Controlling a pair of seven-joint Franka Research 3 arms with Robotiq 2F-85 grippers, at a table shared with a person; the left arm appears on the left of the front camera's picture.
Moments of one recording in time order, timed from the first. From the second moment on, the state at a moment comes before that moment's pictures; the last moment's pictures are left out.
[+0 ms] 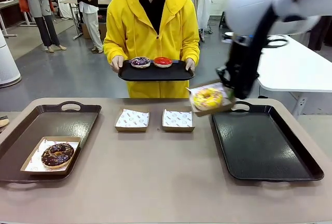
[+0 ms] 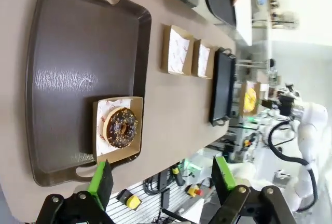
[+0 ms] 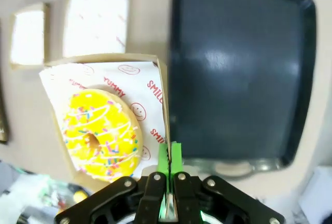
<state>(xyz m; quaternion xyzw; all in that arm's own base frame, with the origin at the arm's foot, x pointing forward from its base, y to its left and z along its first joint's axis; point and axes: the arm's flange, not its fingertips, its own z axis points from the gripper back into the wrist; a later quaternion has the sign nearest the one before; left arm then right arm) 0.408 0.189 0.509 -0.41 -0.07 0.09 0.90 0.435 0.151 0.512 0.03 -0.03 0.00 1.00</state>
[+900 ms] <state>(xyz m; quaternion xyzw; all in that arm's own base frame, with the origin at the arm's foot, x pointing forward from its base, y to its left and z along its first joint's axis) 0.540 0.000 0.477 -0.18 -0.02 0.03 0.98 0.391 0.062 0.436 0.02 0.00 -0.04 1.00</state>
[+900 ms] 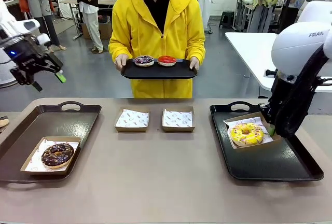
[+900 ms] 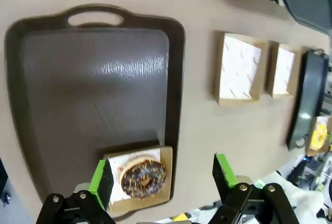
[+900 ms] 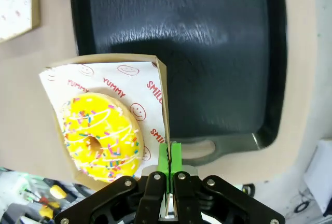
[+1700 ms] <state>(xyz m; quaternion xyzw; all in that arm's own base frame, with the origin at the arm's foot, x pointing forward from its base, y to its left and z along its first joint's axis) 0.553 -0.027 0.454 -0.13 -0.07 0.05 0.99 0.395 0.062 0.429 0.02 0.01 -0.03 1.00</state>
